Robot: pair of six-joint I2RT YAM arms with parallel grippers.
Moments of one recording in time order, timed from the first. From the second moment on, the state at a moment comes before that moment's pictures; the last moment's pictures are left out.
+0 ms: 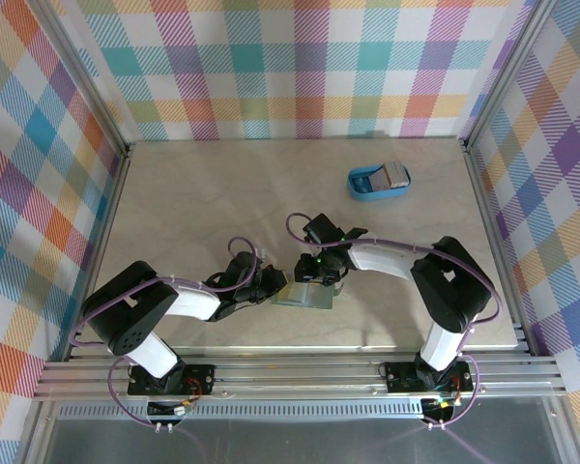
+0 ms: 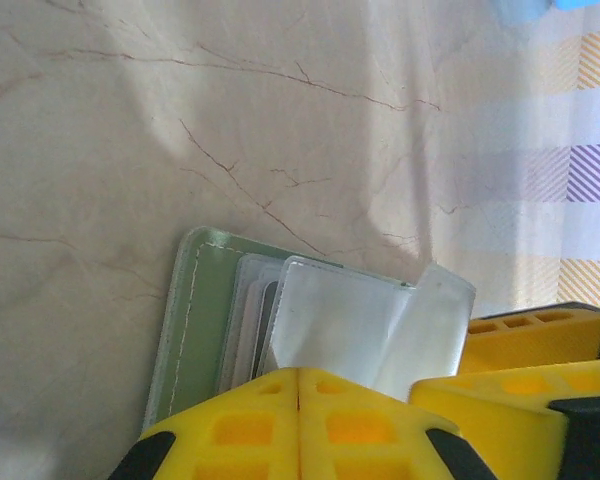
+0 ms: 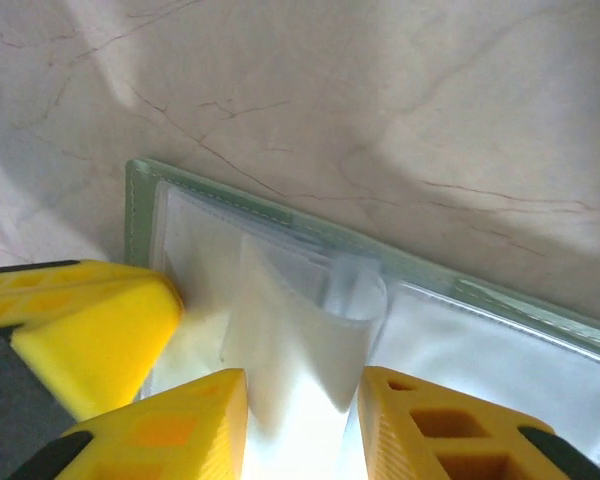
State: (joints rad) left arm -0.72 1.58 0.42 0.52 0.17 -1.14; right arm 0.76 1.73 1.03 -0.48 -0.27 0.67
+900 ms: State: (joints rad) left arm -0.72 1.55 0.43 0.47 0.17 -1.12; right arm 0.50 1.33 0.93 -0.66 -0.20 0.61
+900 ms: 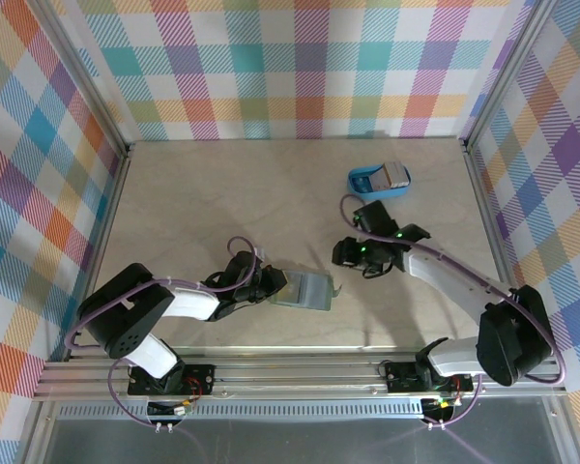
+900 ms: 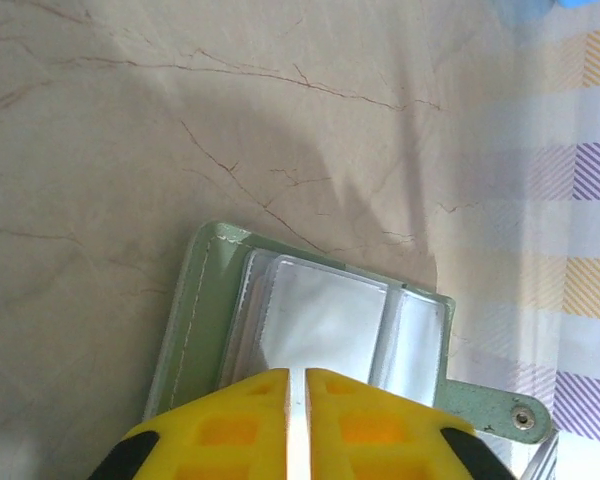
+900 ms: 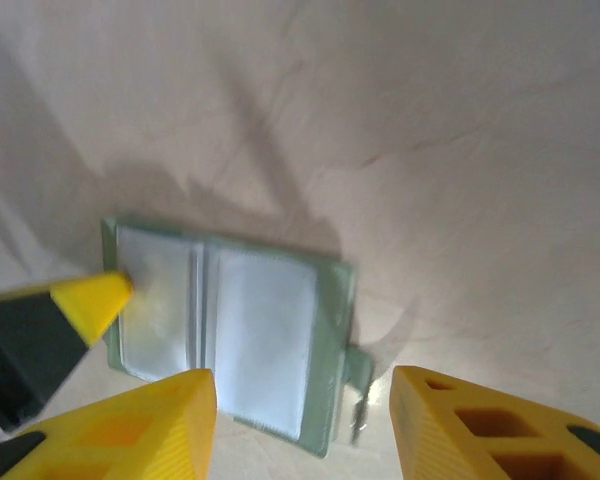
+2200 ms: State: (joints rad) left arm -0.45 1.37 0.60 0.31 0.49 -0.67; right arm 0.10 2.17 1.93 -0.75 0.13 -0.20
